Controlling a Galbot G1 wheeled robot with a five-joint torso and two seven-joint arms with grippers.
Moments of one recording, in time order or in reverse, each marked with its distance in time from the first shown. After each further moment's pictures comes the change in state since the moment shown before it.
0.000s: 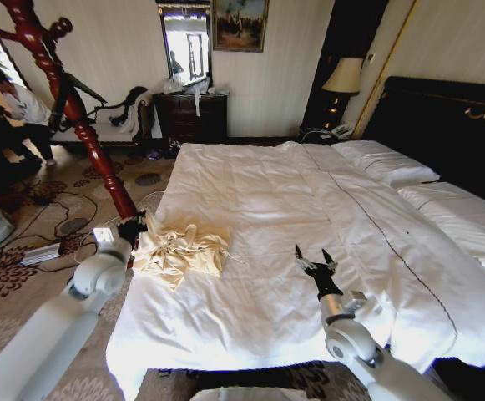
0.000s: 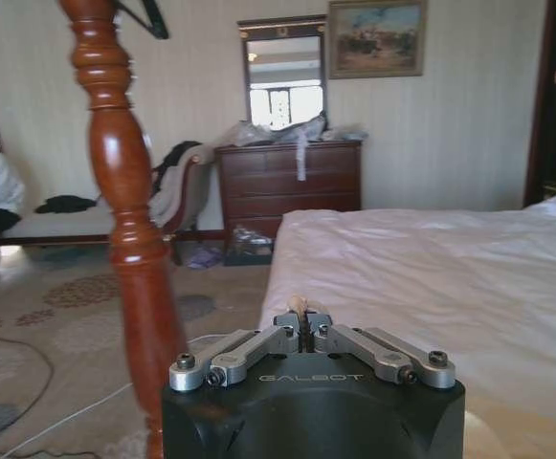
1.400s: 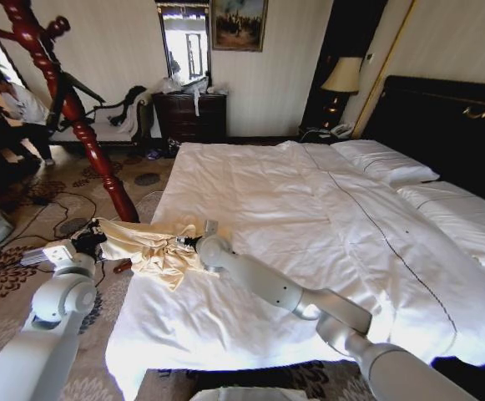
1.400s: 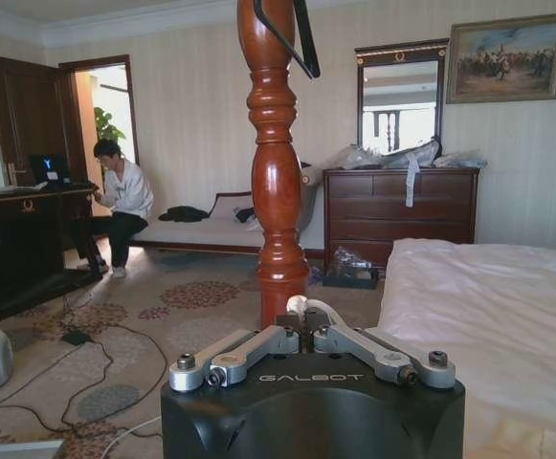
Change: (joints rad) left arm 0.108 -0.168 -0.286 -0.065 0.104 0.075 -0.009; right arm 0.915 0.798 -0.614 -0.632 0.769 -0.545 0.345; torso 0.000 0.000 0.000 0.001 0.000
